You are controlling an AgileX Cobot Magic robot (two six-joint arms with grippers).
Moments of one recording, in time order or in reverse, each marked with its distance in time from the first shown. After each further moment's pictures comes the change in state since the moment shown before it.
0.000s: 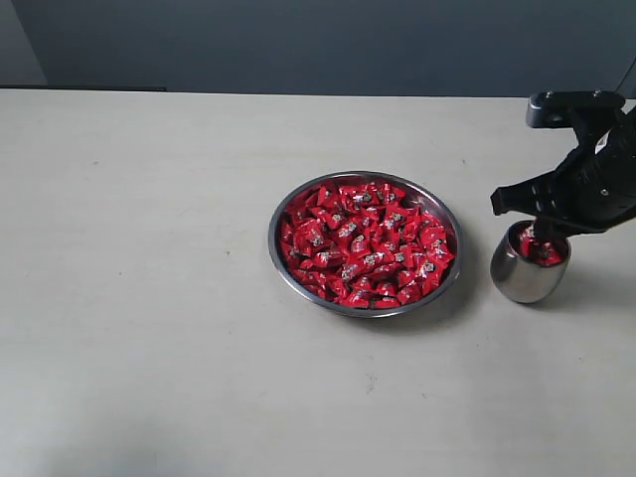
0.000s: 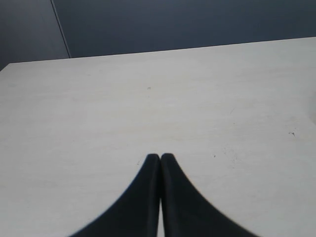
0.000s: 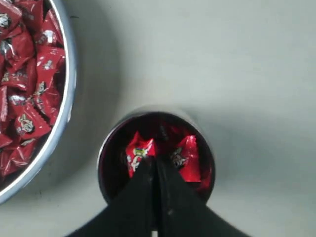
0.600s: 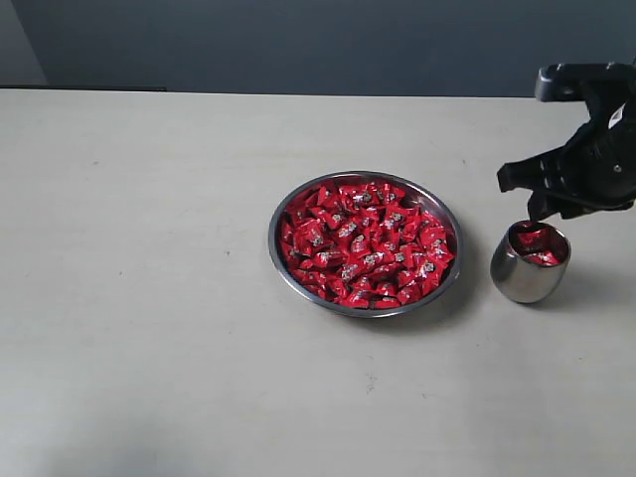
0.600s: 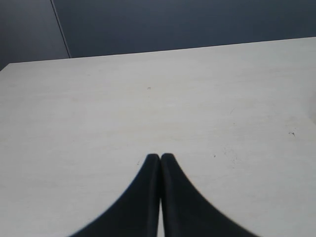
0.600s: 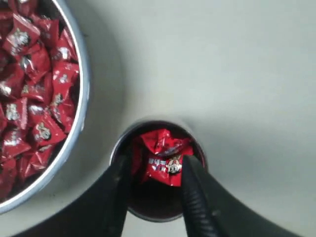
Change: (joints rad) left arm 0.000 0.000 0.000 0.000 0.000 0.000; right arm 0.000 -0.057 -0.044 -0.001 0.051 0.000
